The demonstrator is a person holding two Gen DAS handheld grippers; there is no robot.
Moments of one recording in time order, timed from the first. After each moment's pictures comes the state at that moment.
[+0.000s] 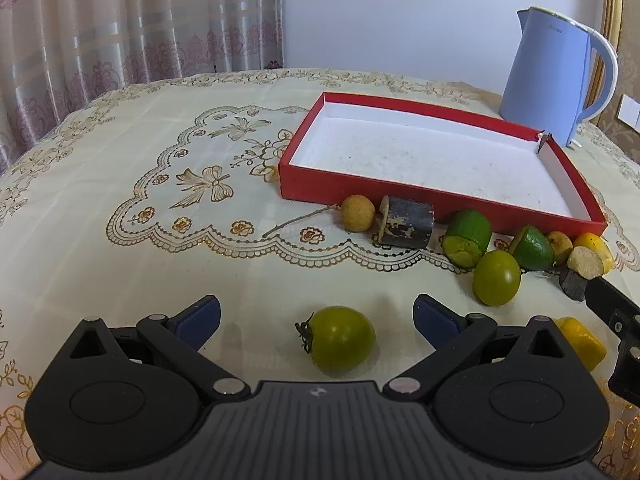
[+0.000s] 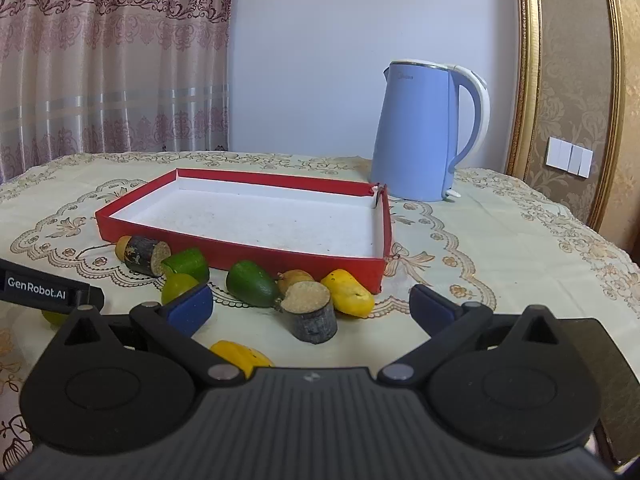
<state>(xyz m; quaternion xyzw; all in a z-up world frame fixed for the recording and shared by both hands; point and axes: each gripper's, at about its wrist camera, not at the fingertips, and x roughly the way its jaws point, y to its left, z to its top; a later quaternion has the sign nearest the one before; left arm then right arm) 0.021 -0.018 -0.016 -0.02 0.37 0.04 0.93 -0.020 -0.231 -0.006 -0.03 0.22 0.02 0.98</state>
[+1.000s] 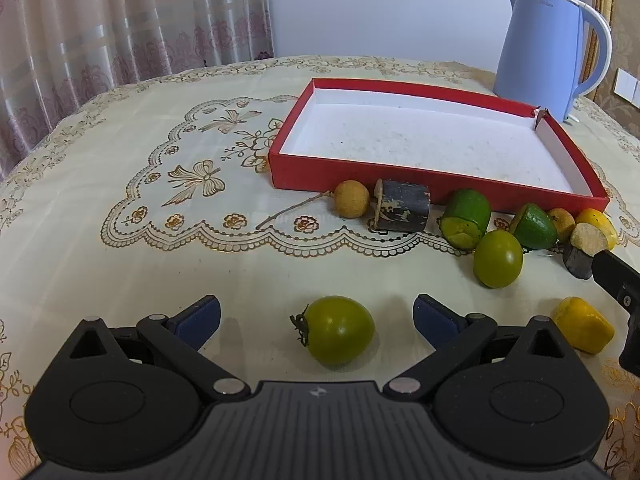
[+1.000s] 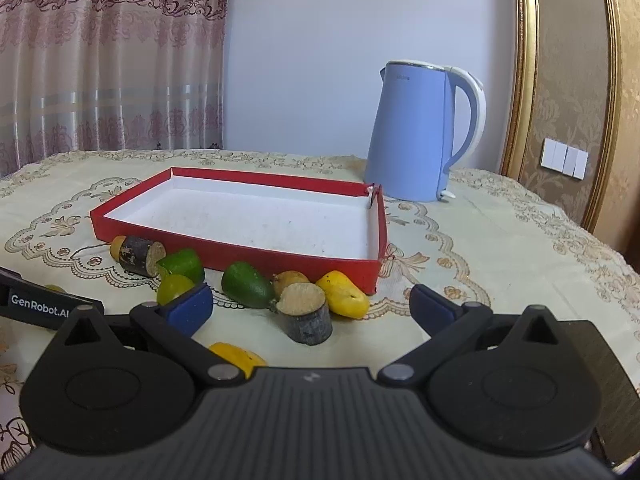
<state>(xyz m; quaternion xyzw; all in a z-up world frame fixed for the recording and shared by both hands) 0.024 -0.024 -0.019 0.01 0.39 0.04 0.92 -0.017 -0.231 -0.004 -0.04 0.22 0.01 0.97</state>
